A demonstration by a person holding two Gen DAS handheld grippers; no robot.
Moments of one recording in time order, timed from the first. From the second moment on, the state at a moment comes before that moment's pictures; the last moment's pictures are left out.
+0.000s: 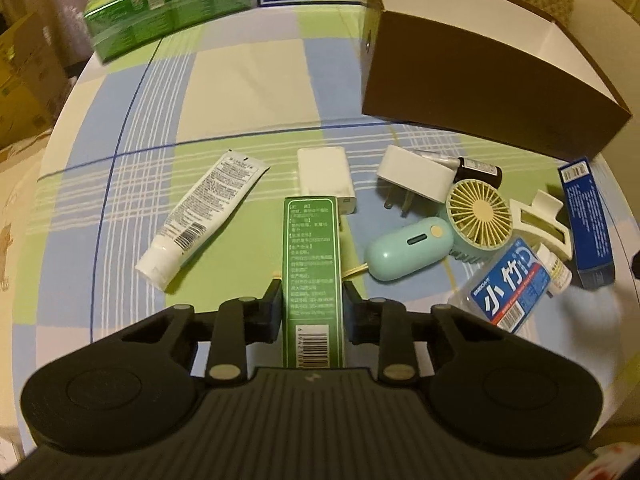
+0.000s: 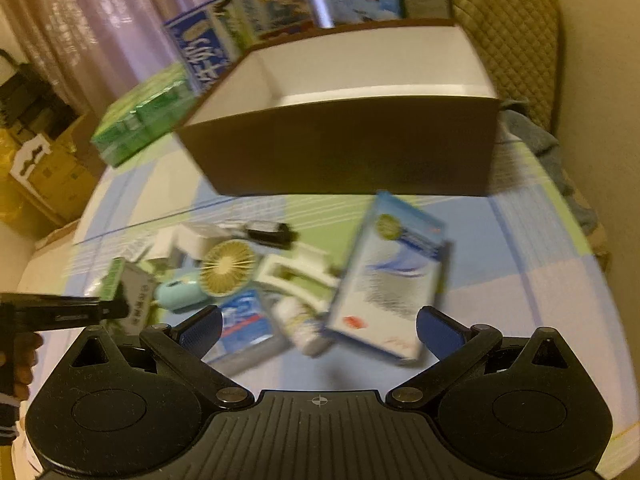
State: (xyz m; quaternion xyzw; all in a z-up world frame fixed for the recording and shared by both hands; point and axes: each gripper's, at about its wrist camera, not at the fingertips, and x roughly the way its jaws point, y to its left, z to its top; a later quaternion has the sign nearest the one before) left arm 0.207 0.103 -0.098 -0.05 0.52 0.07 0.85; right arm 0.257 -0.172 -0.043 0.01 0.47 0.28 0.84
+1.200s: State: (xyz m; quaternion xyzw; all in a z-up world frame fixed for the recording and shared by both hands) left arm 0.189 0.141 -0.096 -0.08 0.53 0.07 0.84; right arm 0.242 -0.060 -0.115 -0.19 0.45 0.40 0.78
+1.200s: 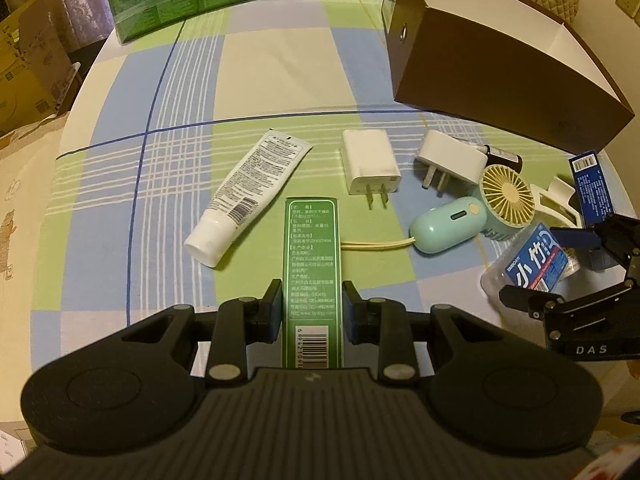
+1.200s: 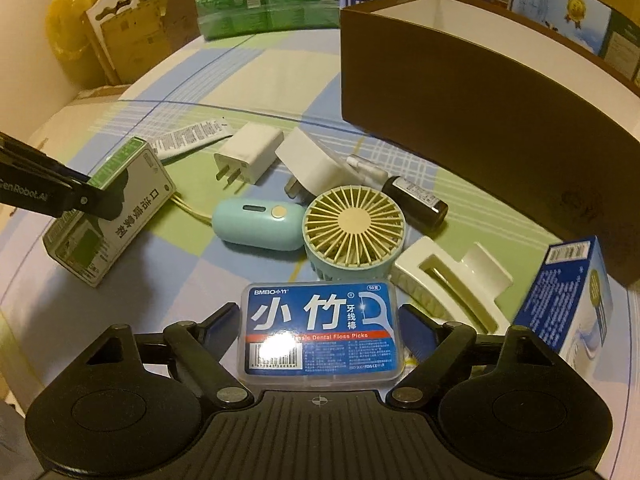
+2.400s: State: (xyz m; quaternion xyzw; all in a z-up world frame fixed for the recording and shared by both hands) left arm 0.358 0.052 0.041 -0.01 0.36 0.01 0.93; right arm 0.400 -0.133 0.036 -0.03 0.37 0.26 0.89
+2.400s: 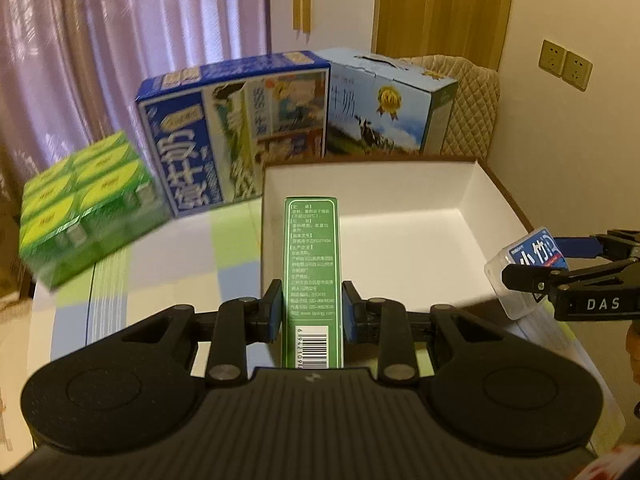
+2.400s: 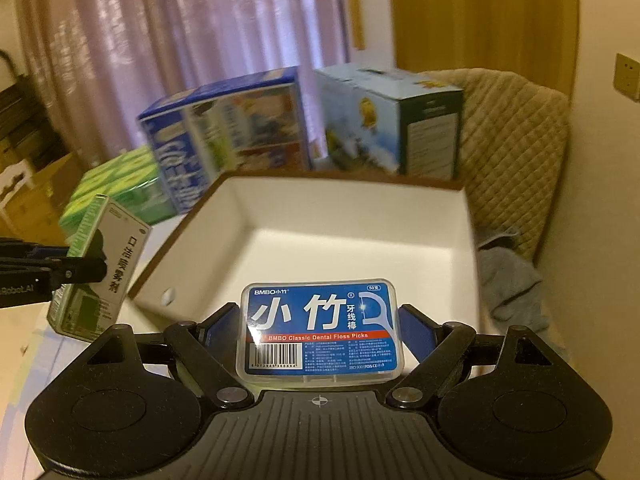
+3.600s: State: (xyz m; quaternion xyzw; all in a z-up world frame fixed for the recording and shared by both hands) left arm 0.503 0.067 -0.040 0.02 0.45 0.02 0.89; right arm 0.516 -0.134 -0.031 -0.03 0.43 0.15 0.89
